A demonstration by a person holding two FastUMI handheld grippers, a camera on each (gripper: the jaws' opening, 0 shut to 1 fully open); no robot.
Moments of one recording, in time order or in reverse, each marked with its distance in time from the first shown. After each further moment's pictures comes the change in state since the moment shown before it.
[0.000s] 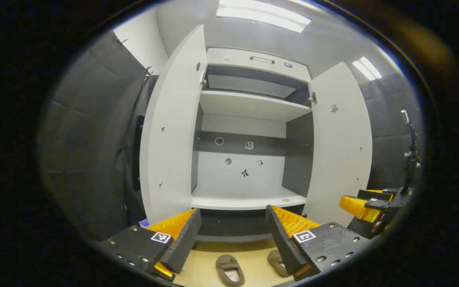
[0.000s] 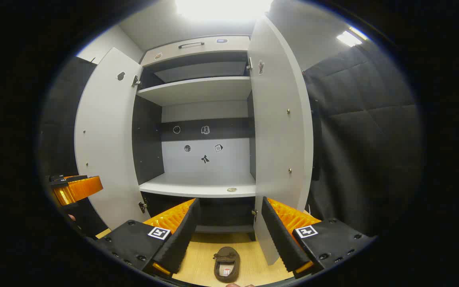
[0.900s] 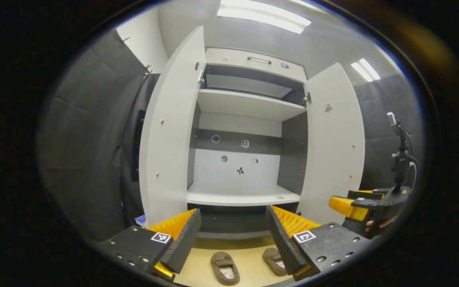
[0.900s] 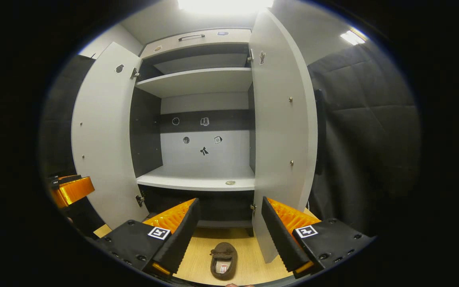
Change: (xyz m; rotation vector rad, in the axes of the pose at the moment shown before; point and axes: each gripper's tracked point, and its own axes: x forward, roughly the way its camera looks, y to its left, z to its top) left arm -0.016 -0.009 -0.017 -0.011 0.022 -0.025; right arm 0.008 -0.007 -0.016 -0.019 0.061 0.013
